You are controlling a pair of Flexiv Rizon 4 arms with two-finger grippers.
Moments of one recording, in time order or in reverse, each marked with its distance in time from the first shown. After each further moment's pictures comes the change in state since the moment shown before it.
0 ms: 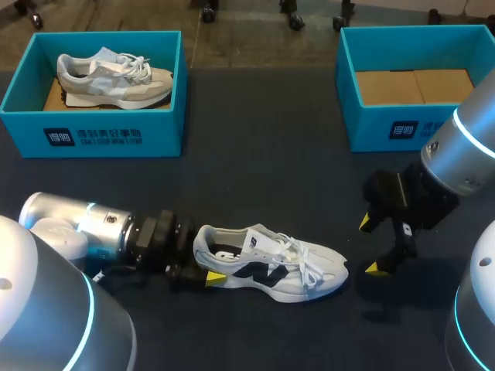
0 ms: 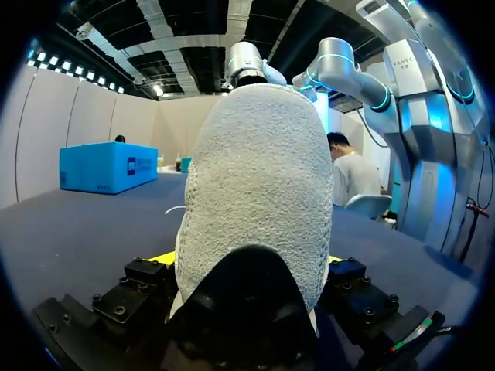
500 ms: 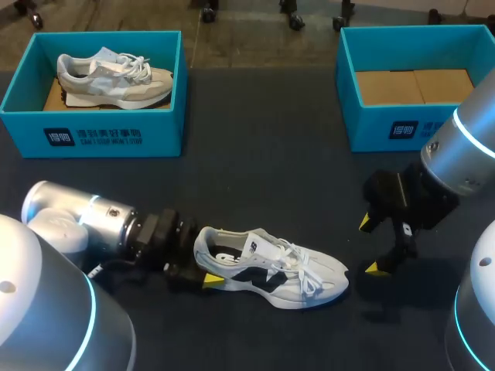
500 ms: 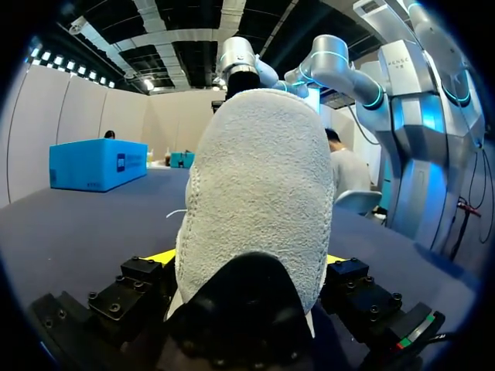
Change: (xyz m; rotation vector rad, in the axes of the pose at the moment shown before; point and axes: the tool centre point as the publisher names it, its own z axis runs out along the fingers) left arm 0.007 -0.001 0.001 -0.036 0.076 0.001; right arm 0.000 0.000 0.000 0.000 0.000 0.000
